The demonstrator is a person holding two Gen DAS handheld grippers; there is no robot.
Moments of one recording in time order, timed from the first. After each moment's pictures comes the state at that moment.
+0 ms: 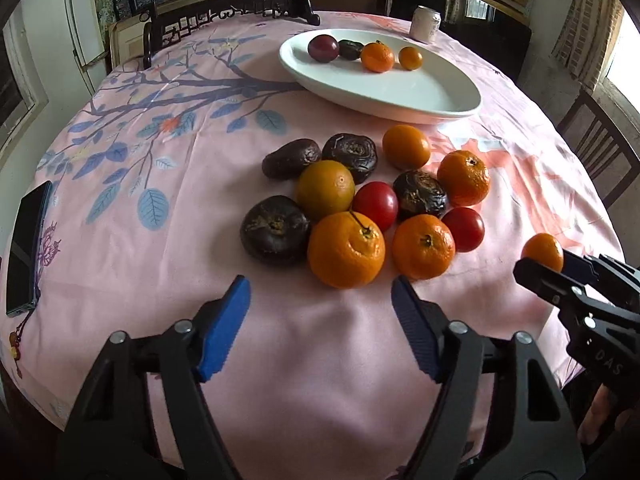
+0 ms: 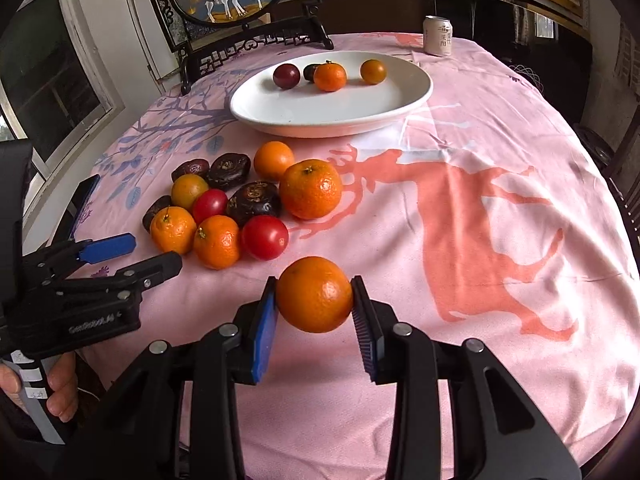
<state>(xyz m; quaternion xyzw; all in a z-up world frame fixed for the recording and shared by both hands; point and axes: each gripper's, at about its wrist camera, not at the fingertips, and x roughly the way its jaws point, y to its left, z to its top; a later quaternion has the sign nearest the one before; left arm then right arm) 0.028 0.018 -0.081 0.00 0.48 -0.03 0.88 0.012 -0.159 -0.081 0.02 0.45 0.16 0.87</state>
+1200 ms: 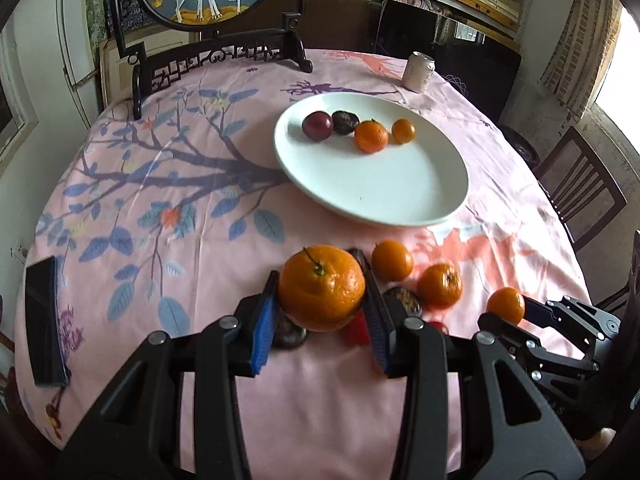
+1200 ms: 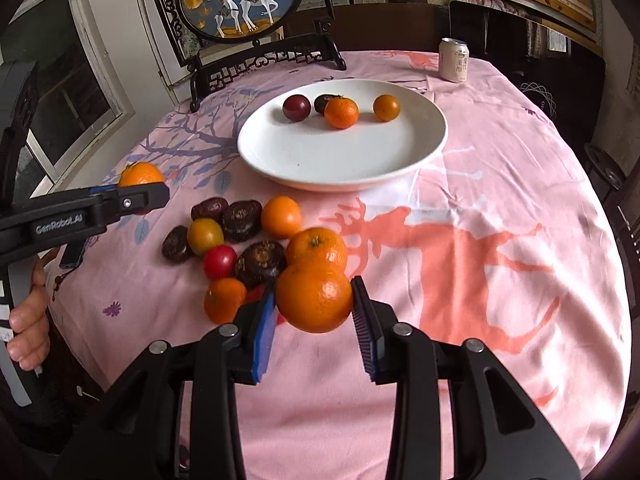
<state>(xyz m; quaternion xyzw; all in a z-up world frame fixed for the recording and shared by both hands) 0.093 0.027 -0.003 -0.02 0.45 -0.06 0.89 0.057 -0.152 -0.047 0.01 0.44 0.19 0.88</state>
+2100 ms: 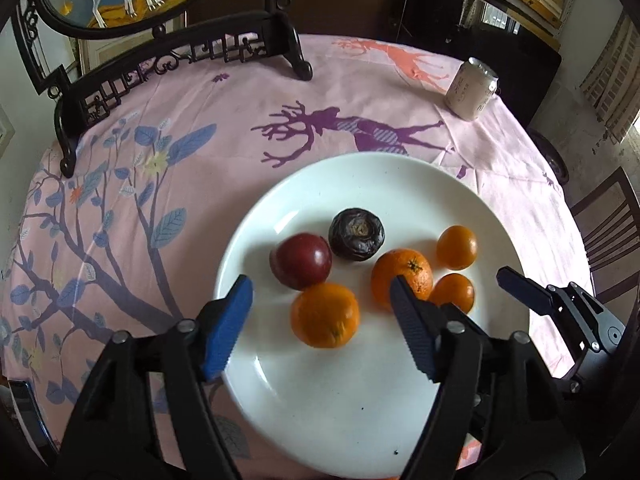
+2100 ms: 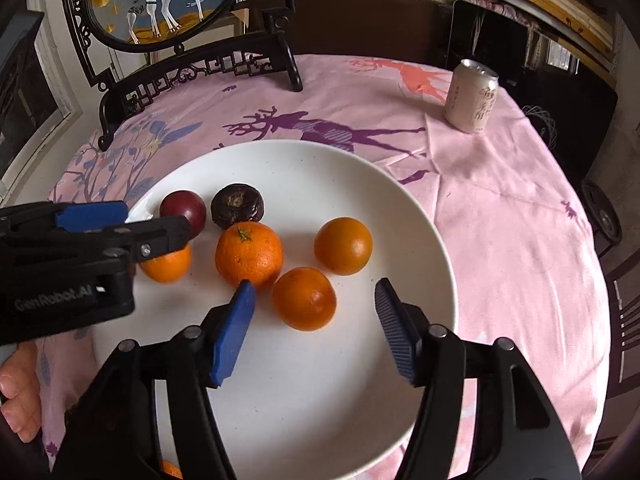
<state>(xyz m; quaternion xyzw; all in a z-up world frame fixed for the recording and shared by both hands) 0.298 -0.007 -0.019 -0.03 0.49 -0.04 0.87 0.271 -0.133 -0.059 -0.05 0.46 0.13 0.88</state>
